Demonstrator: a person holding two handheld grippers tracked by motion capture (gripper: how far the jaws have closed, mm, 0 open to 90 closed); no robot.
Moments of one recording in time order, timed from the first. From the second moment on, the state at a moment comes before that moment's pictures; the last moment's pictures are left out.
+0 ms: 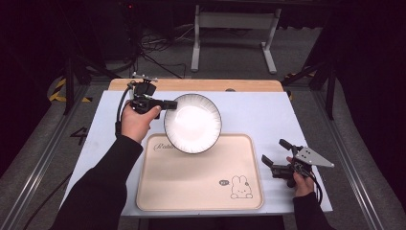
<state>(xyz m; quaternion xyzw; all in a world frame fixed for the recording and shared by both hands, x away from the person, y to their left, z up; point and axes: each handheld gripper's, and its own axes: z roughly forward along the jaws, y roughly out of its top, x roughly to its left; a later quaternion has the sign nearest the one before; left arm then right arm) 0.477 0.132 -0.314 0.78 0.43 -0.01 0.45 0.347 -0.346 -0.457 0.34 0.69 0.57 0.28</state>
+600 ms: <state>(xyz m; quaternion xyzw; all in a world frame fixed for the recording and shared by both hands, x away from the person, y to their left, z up) 0.457 0.124 -0.329 0.79 0.41 -0.04 0.45 0.347 -0.346 -0.457 0.34 0.69 0.57 0.28</state>
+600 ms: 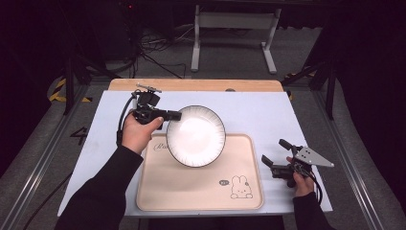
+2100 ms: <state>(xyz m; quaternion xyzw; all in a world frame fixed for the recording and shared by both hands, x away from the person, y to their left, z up) 0.428 0.100 -0.364 0.81 0.38 -0.06 0.44 0.347 -0.346 -0.457 0.34 0.69 0.57 0.28</state>
